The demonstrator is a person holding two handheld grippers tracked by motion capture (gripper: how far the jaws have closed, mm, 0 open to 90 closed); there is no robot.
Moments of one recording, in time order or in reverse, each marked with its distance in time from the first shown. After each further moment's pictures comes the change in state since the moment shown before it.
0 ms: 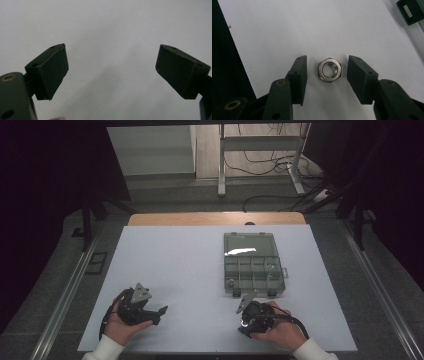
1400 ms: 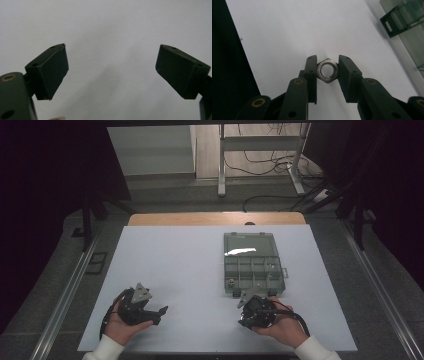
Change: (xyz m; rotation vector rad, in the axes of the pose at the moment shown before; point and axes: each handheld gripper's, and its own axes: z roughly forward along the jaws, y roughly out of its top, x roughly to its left) left arm -0.001 0.000 0.001 0.000 0.001 0.001; right arm -0.005 0.008 -0.017 -0.043 0.007 0.008
